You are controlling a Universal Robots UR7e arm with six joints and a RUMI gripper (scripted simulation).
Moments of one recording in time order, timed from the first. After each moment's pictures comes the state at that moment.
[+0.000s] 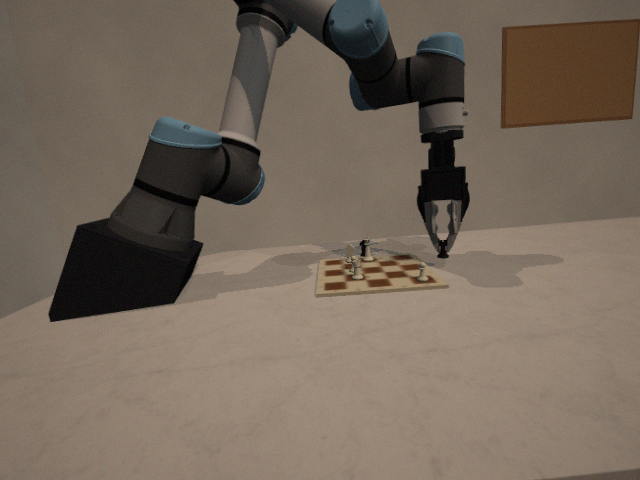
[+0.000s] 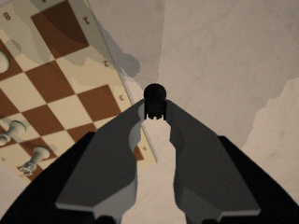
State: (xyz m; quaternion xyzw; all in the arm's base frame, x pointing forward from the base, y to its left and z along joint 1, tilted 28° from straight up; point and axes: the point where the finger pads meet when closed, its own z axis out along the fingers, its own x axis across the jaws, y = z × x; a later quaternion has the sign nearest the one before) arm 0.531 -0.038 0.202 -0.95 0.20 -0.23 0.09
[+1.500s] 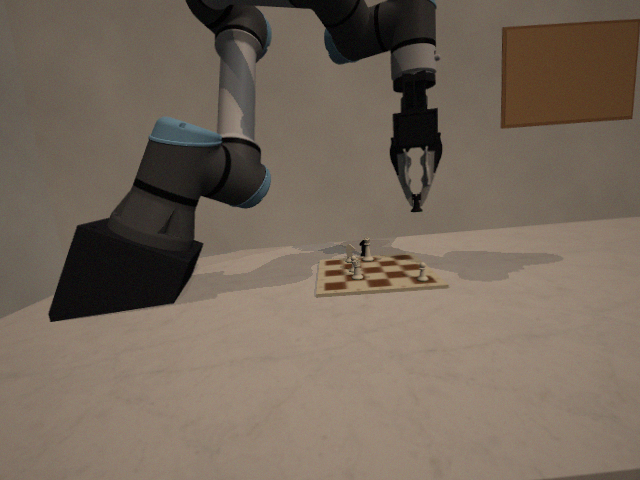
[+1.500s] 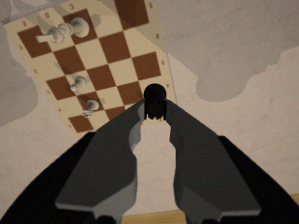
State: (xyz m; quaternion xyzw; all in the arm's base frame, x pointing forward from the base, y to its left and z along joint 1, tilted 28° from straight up) arm 0.444 -0.039 0.262 -0.96 0.17 -0.22 0.07
